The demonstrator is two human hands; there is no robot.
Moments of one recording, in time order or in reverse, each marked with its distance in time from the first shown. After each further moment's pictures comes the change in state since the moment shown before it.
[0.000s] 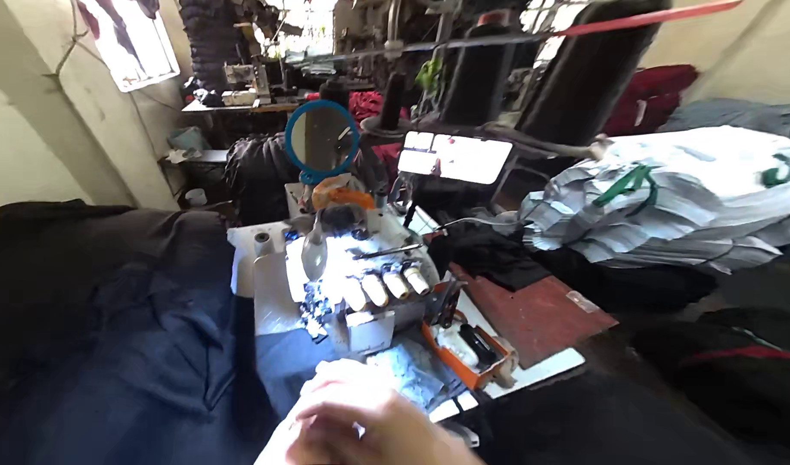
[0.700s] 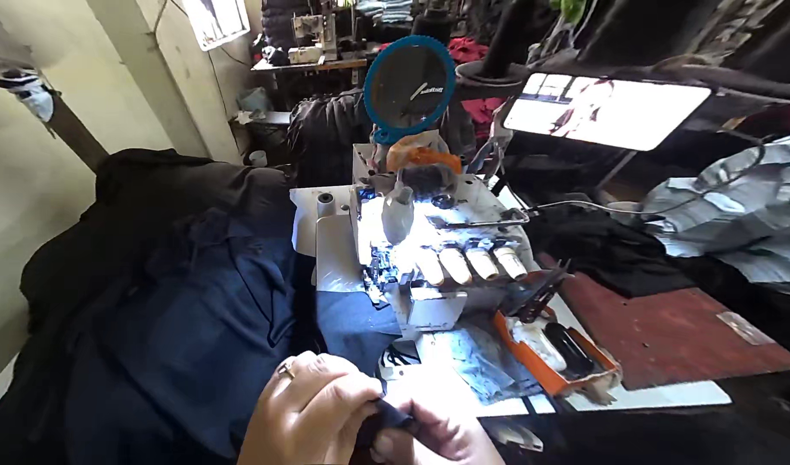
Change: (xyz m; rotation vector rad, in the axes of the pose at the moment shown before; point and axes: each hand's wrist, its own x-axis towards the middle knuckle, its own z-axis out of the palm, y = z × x) left_hand -0.010 0.002 -0.025 0.083 0.495 0.014; right_hand -0.035 -0.034 0.022 0.737 0.125 0.580
